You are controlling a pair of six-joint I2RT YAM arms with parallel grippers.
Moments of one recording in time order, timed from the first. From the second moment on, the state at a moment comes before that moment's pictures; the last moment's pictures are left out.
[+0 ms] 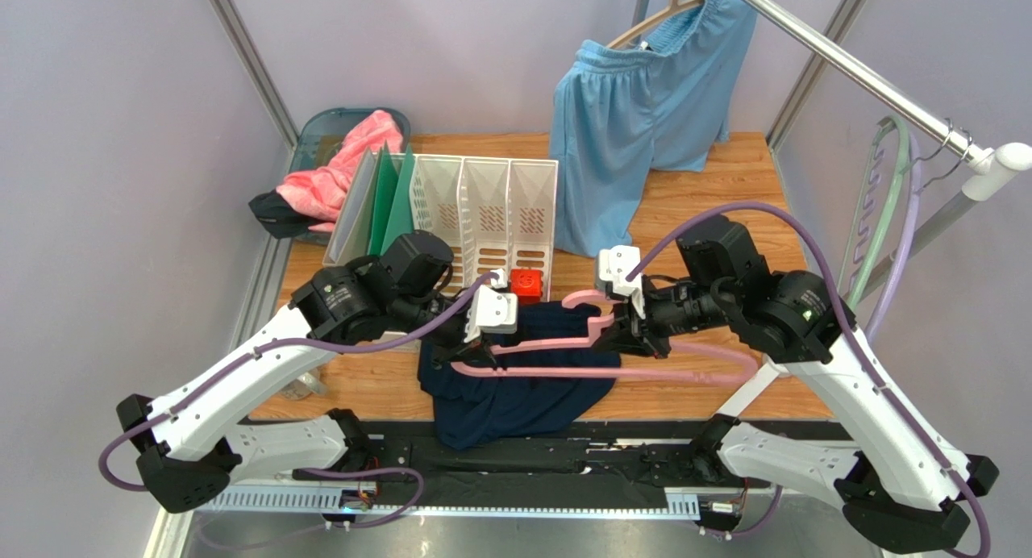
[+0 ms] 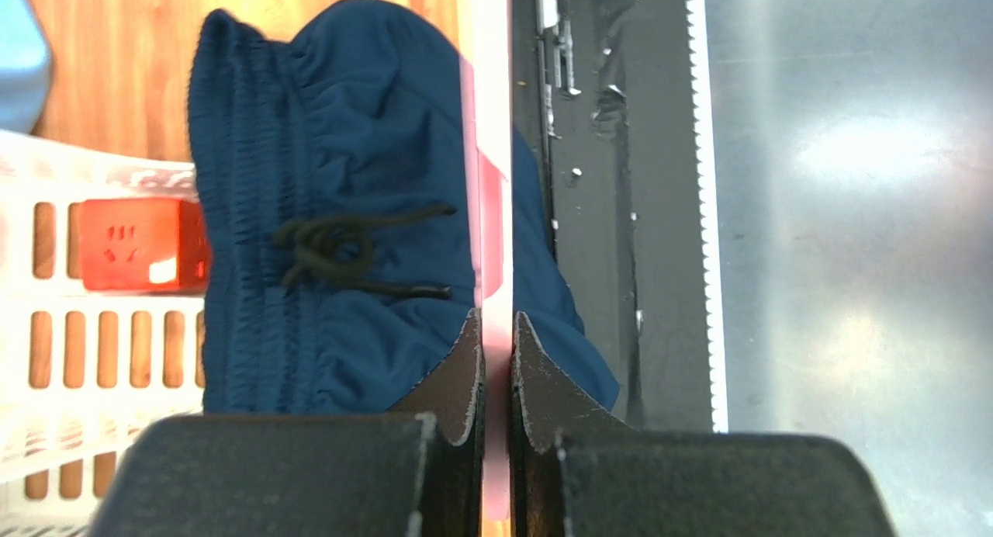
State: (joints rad) left arm -0.92 1.07 1.24 -0.98 0.58 0.47; right arm 0.76 0.99 1.40 -1.12 -0.62 -0.41
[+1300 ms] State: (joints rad) left arm -0.60 1.47 1.22 -1.00 0.51 1.11; right arm 0.45 1.07 1.44 -1.18 -0.62 -0.60
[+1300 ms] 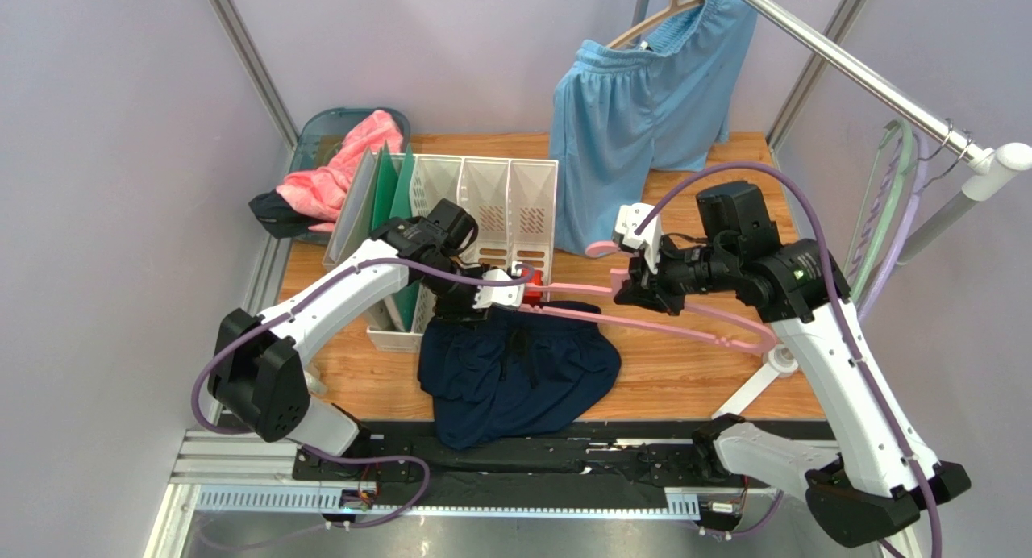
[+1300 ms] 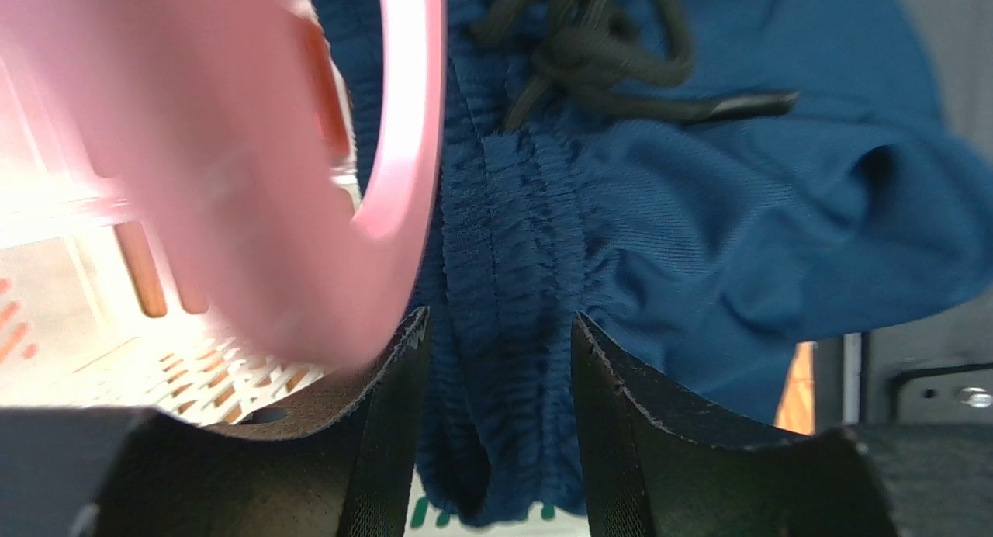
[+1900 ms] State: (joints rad) left arm -0.72 1.16 1.02 -0.97 0.45 1.24; right arm 0.45 1.24 1.59 -1.27 -0.71 -0.77
